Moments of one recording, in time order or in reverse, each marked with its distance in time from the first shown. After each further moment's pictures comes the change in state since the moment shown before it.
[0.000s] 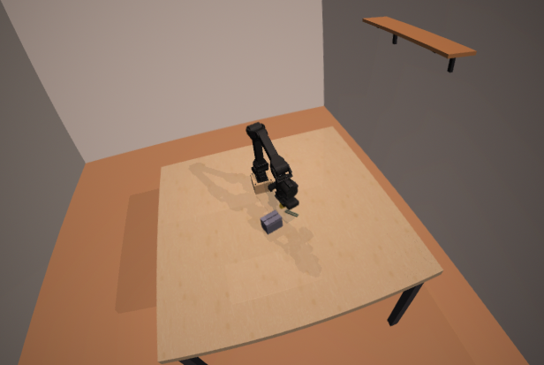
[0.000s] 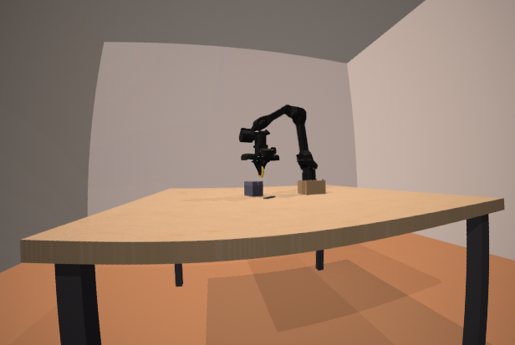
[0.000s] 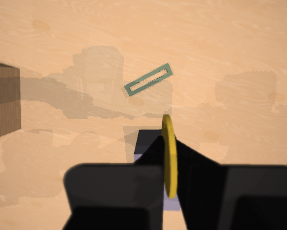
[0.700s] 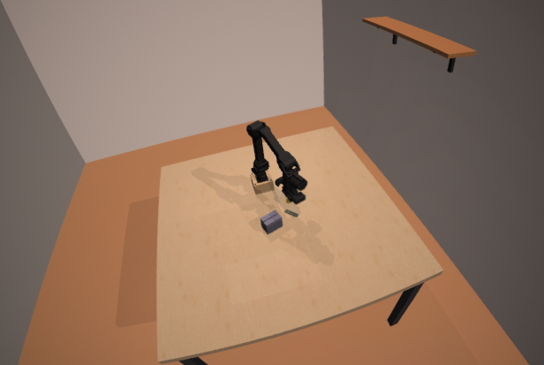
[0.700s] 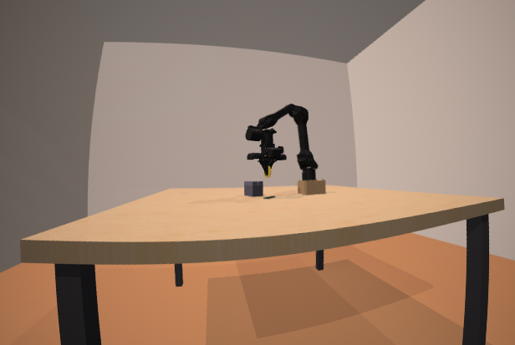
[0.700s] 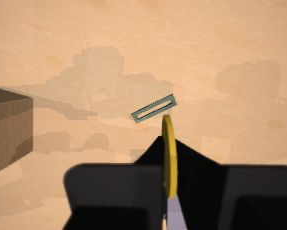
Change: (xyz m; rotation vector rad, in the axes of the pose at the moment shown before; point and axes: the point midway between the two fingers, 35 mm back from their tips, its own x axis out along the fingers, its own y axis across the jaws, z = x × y) arm 0.000 0.008 0.047 0.007 -0.007 0.001
